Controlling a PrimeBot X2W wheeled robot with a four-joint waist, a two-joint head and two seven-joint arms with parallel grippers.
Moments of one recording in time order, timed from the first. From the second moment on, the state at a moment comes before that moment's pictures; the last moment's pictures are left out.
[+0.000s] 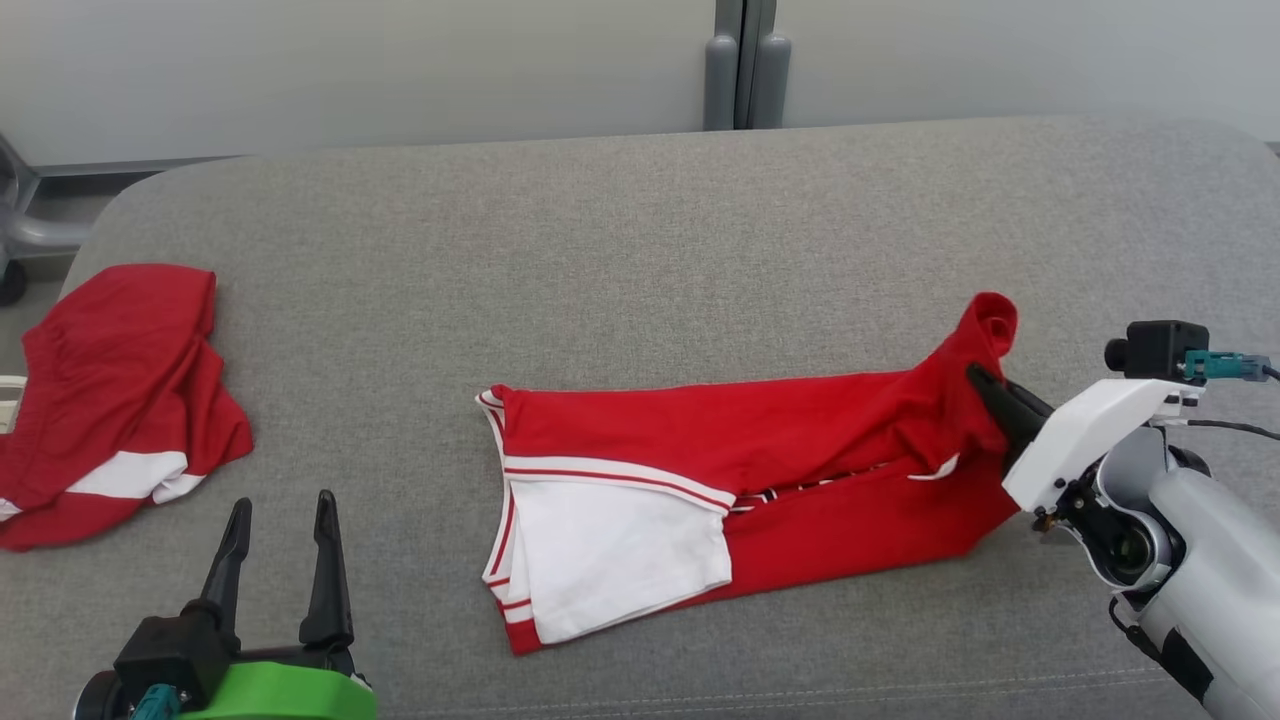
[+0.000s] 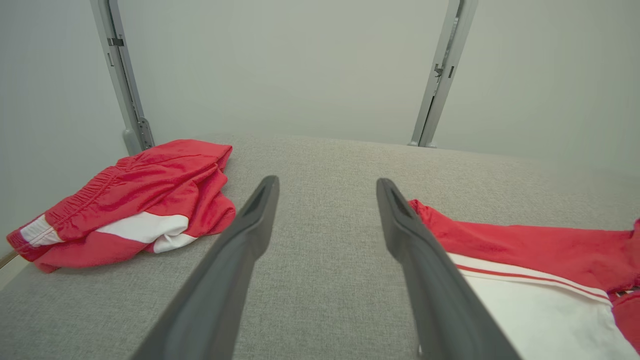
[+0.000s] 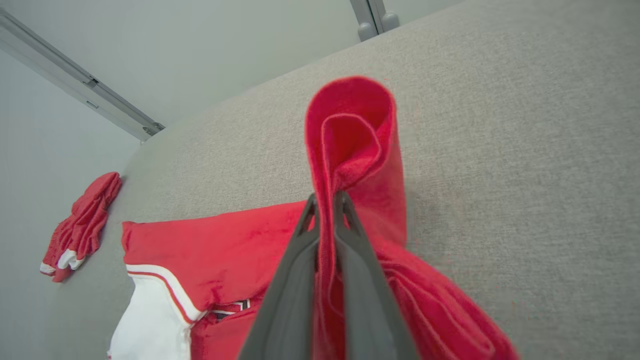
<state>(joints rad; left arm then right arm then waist) 0.04 0.05 0.06 0.15 -0.20 -0.13 -0.26 -0.53 -0.47 0.60 0.58 1.15 0.13 0.01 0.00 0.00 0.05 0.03</state>
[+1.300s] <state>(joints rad) 0.00 0.05 0.05 0.24 -0.16 -0.13 -0.26 -0.64 -0.09 0.82 0.70 1.27 0.13 0.00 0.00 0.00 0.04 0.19</state>
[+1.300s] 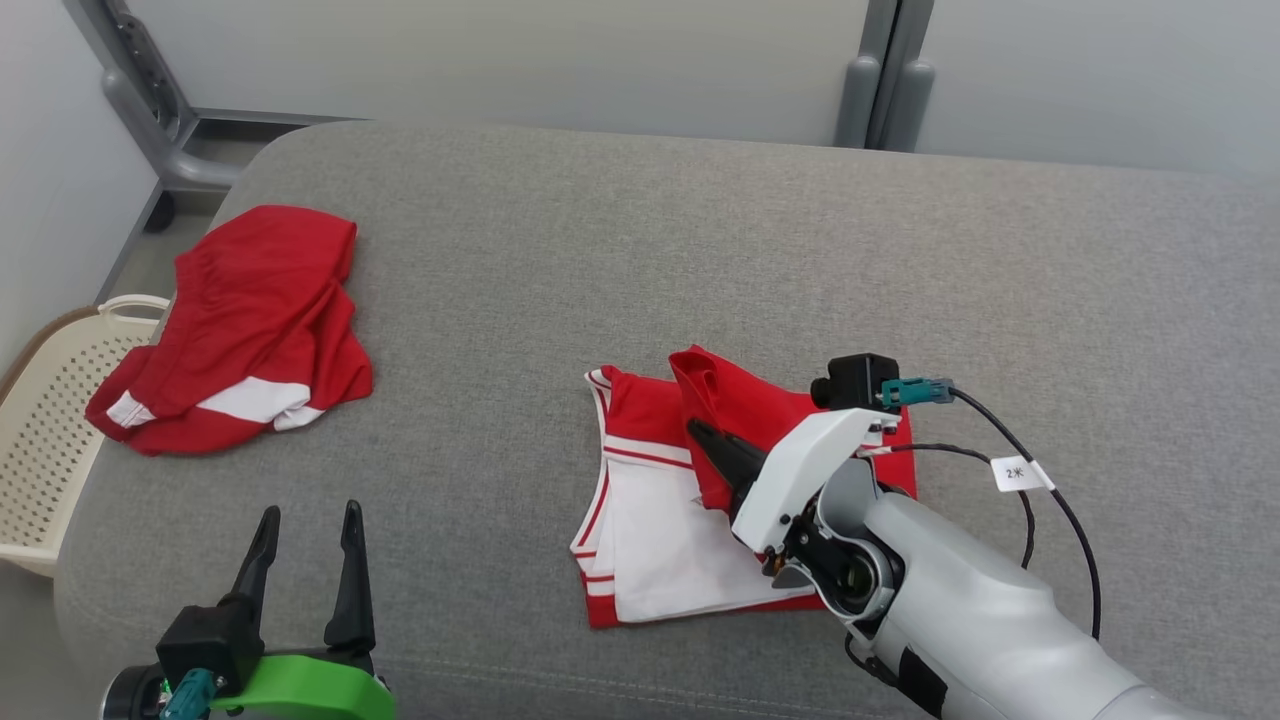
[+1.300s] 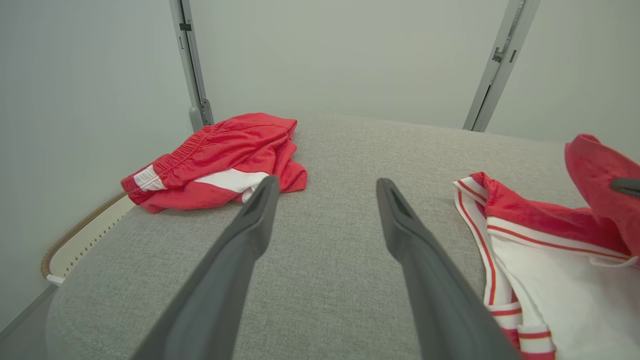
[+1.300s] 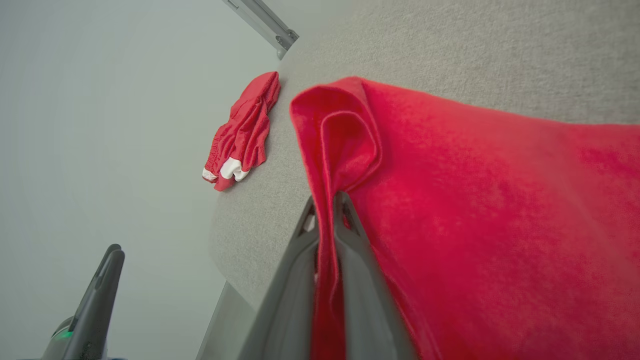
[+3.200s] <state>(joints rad) 0.01 0.05 0.06 0.22 -0.16 -0.13 -0.26 -0.64 -0.36 0.90 0.81 1.16 0.13 -0.03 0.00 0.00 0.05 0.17</state>
